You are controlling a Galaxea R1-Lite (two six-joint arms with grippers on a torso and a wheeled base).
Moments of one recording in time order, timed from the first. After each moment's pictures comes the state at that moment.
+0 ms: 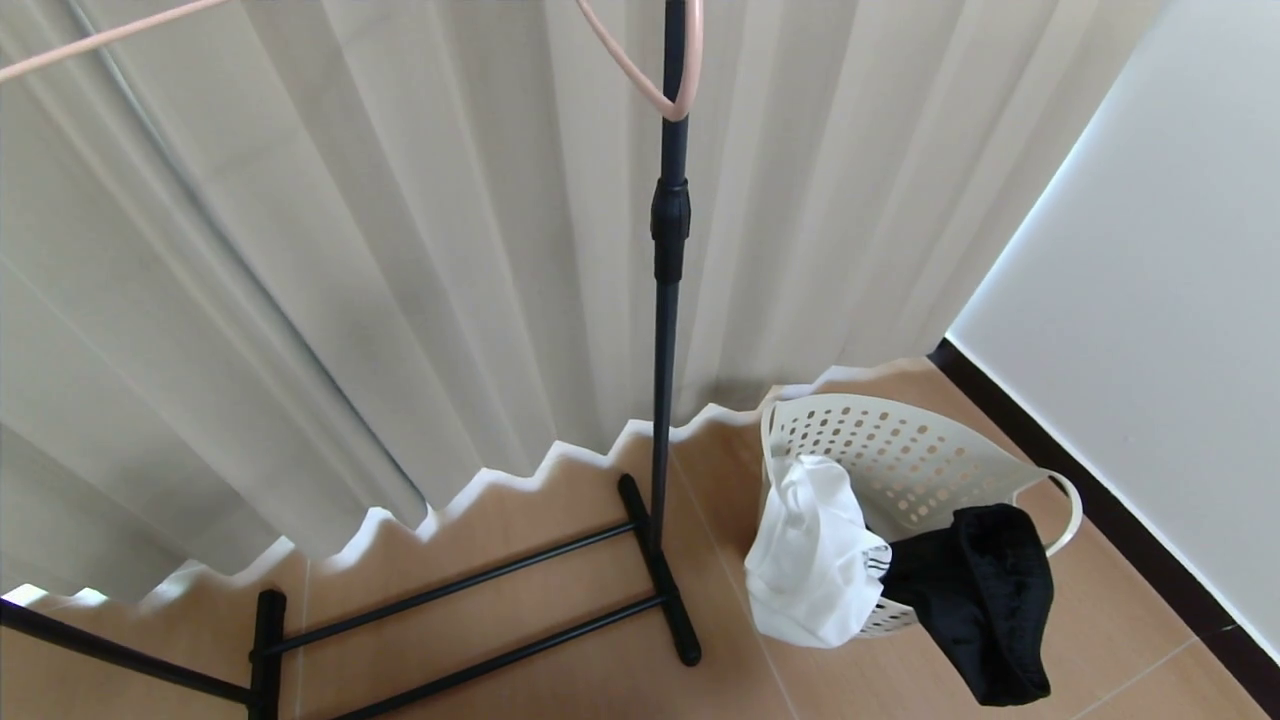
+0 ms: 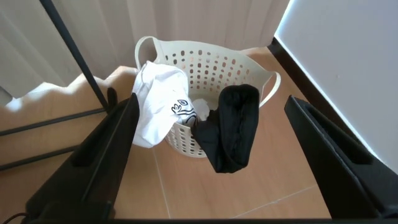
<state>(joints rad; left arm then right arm) 0.00 0.00 0.00 -0.04 -0.06 0.04 0.00 0.00 -0.01 0.01 -0.02 0.01</state>
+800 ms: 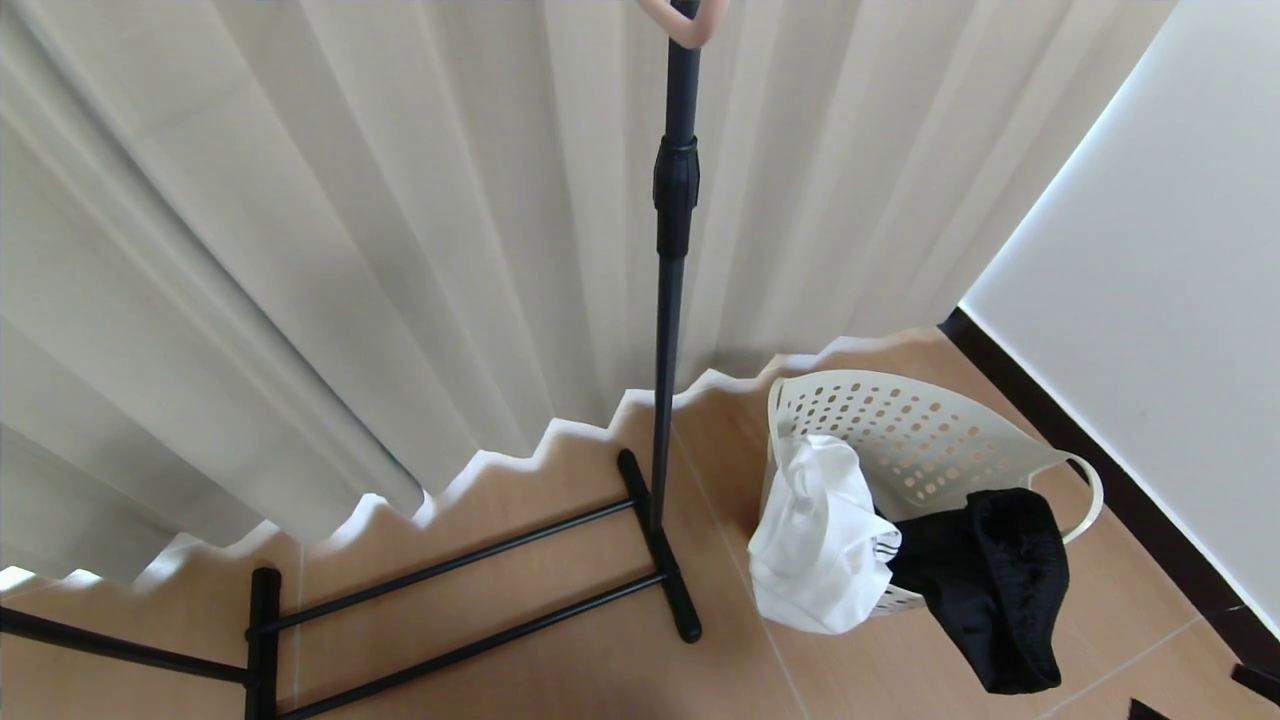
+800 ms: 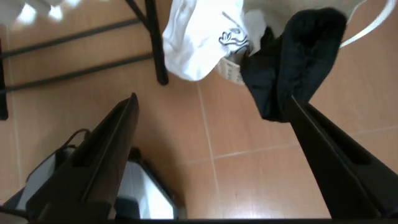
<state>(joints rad) 0.00 0.00 0.00 -0.04 -0.06 0.03 0.16 0.75 -0.19 -0.07 0.04 0.10</state>
